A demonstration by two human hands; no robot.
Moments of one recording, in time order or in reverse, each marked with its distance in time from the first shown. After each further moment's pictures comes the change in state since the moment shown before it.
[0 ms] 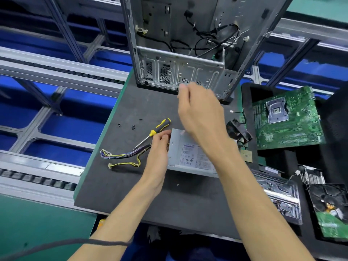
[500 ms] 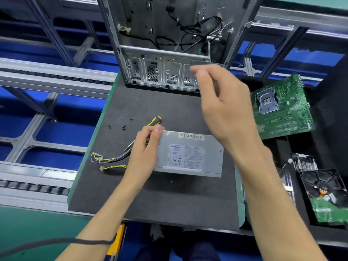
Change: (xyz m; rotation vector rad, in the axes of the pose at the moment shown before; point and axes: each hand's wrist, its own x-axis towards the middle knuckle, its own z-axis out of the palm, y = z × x) left_hand 0.001 0.004 -0.013 0.286 -0.037 0.299; right_hand -0.027 0.028 -0.060 0.390 0.219 -0.117
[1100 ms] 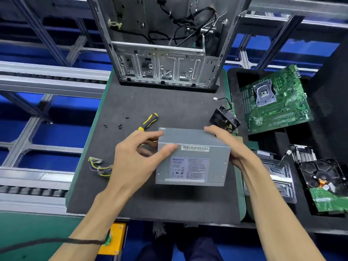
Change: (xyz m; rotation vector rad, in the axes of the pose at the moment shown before) left_hand -0.019 0.008 -0.021 0.210 -0.023 0.300; right_hand -0.043 0.145 0.003 0.375 -0.535 0.909
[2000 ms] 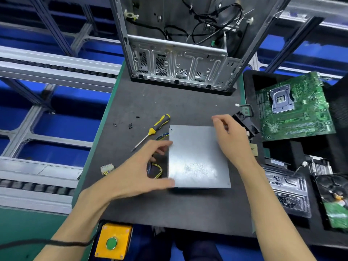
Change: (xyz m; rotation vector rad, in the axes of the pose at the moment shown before) left_hand 0.024 -0.055 -0.040 0.193 -0.613 -0.029; right_hand 0.026 -0.016 0.036 -0.388 0.458 -0.417
